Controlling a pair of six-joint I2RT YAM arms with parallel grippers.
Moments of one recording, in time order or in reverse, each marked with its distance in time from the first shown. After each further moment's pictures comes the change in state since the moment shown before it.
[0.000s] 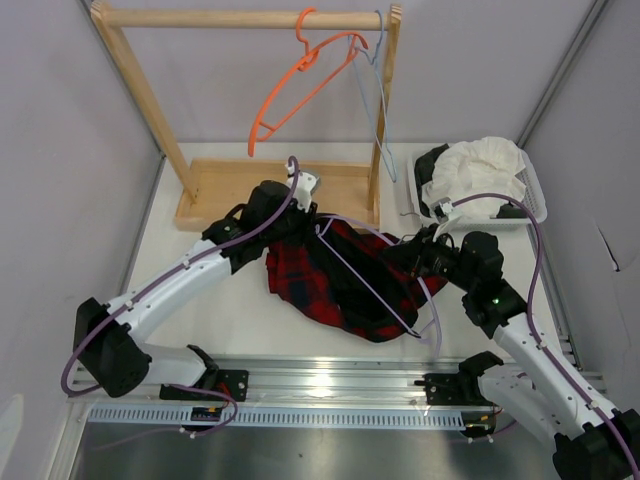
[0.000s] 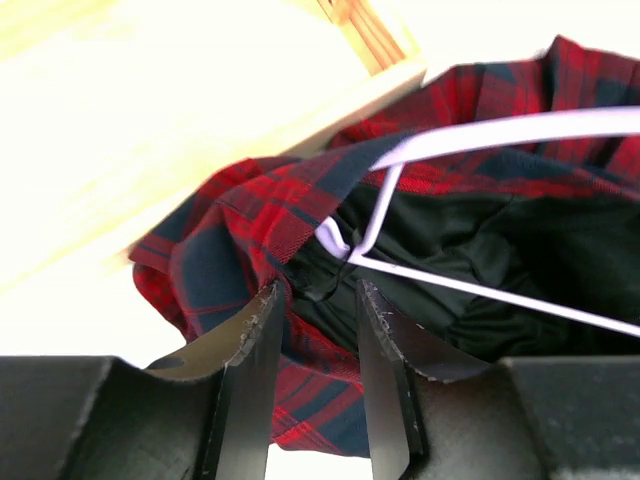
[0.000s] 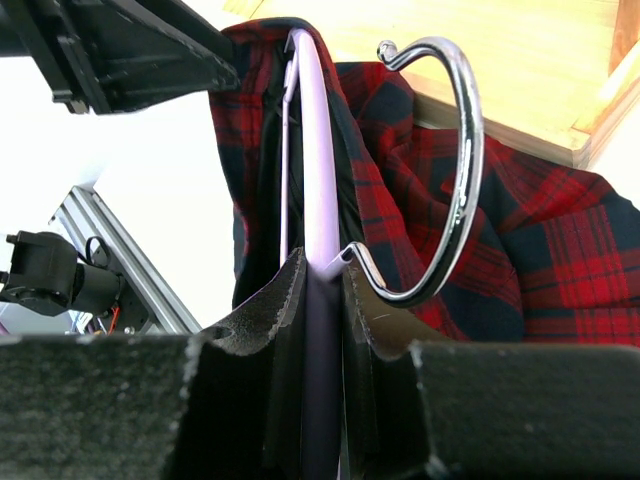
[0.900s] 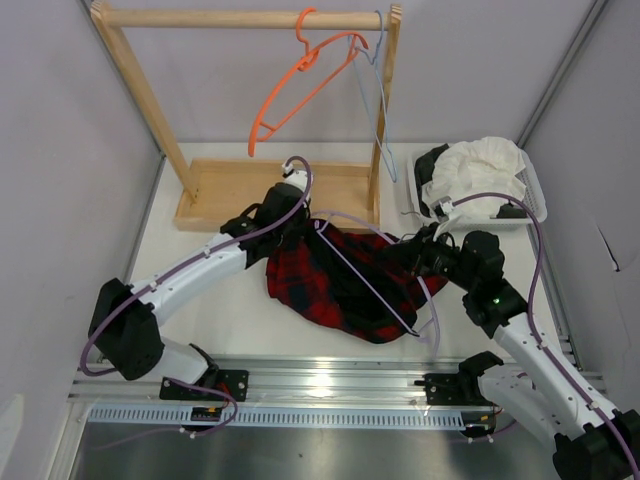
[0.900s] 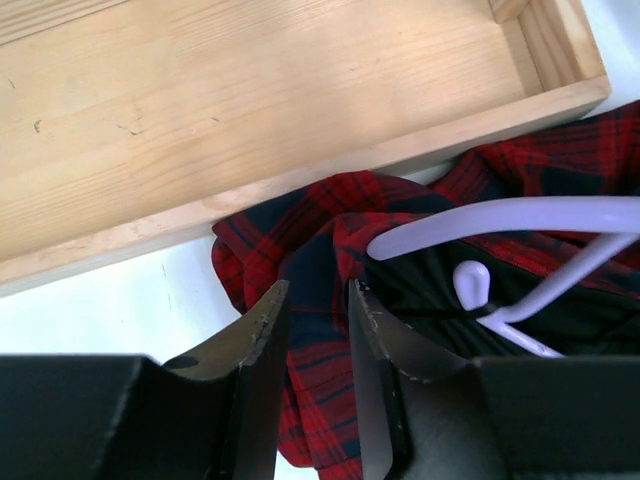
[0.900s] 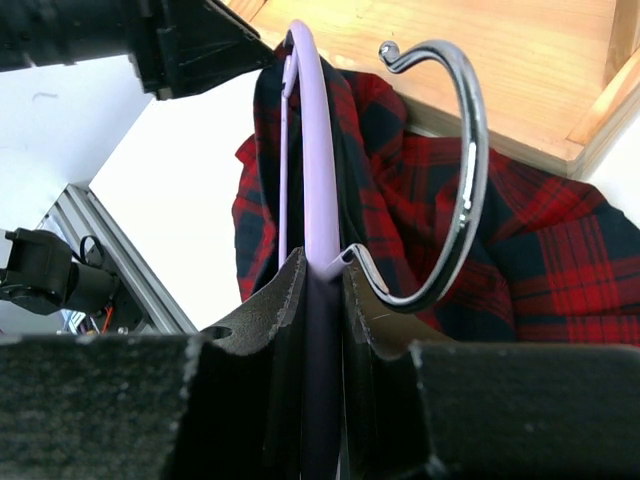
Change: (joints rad) left arm 0.002 0.095 -0.022 0.058 -0.290 -0.064; right arm 0.000 0.000 0.006 0.004 -0.002 -0.022
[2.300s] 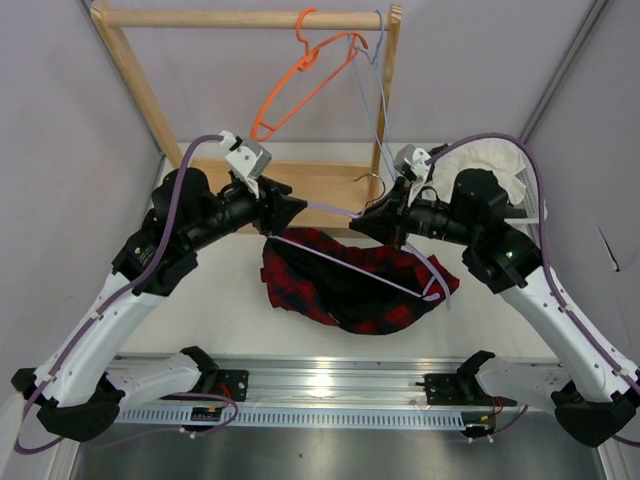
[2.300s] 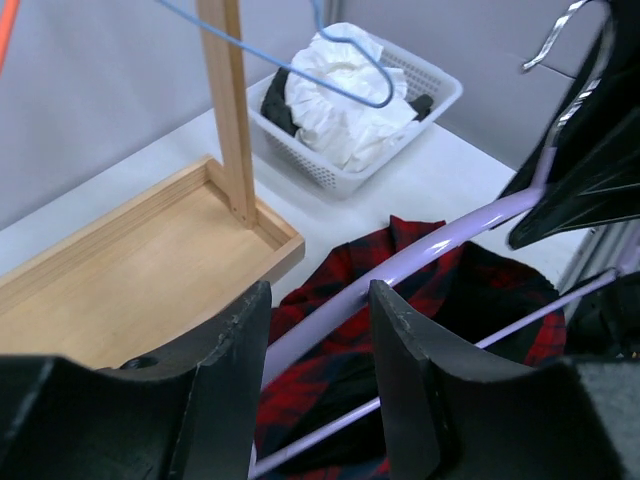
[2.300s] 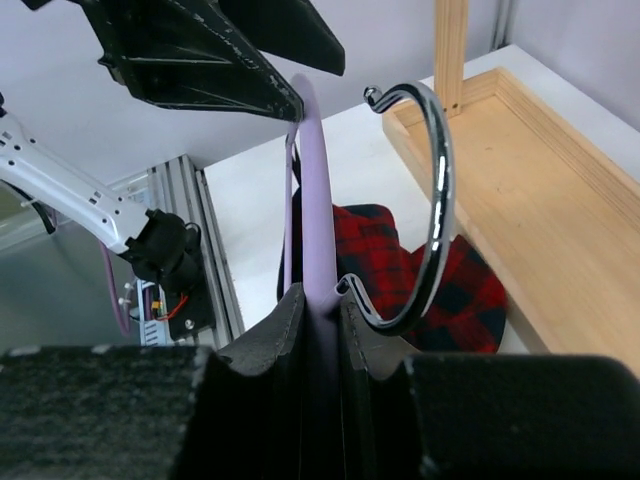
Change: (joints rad) left arm 0.002 -0.388 0.279 -0.142 0.525 0.097; right arm 0.220 0.275 0.684 -0.334 -0.185 -0.280
